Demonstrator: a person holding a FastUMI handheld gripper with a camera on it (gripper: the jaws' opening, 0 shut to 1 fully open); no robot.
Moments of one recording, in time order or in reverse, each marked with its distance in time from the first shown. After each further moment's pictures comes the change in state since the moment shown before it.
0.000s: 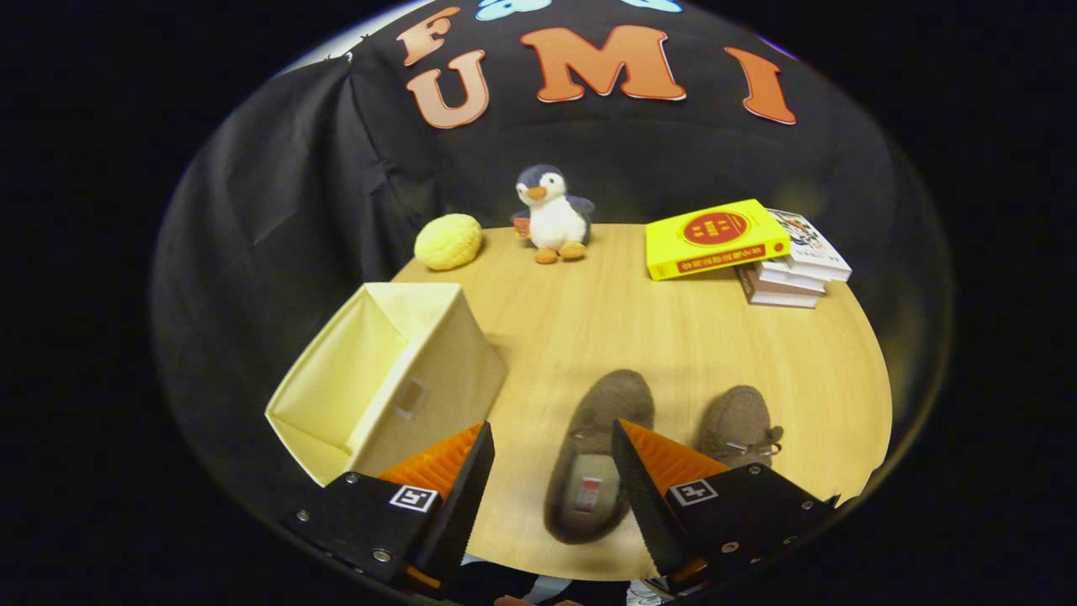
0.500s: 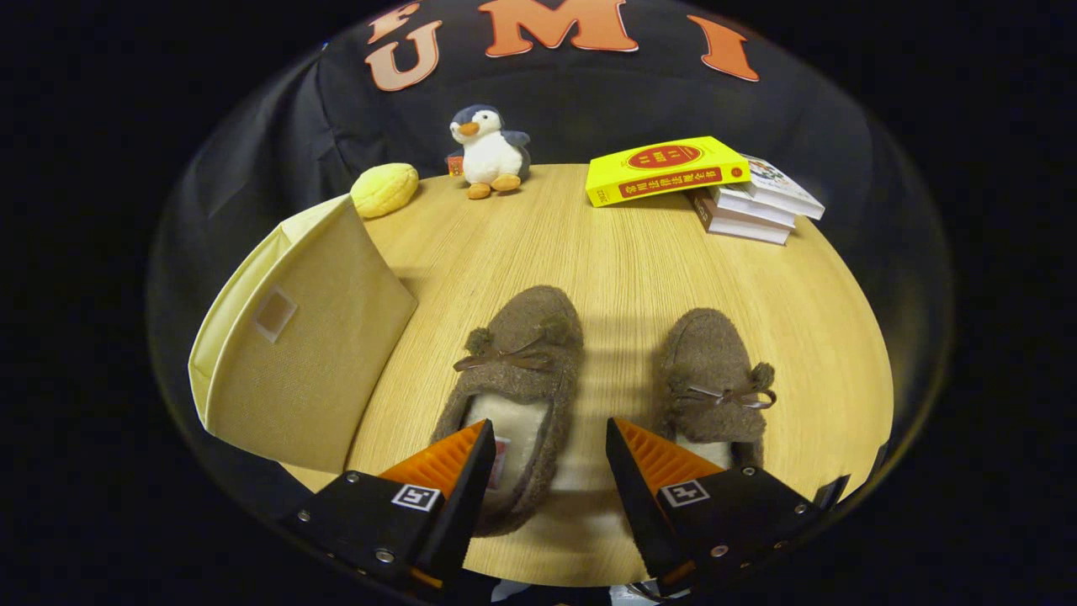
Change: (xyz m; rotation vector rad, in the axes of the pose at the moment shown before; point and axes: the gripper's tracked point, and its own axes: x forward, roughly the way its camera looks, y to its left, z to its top) arm 0.052 -0.057 -0.070 0.041 0.099 -0.086
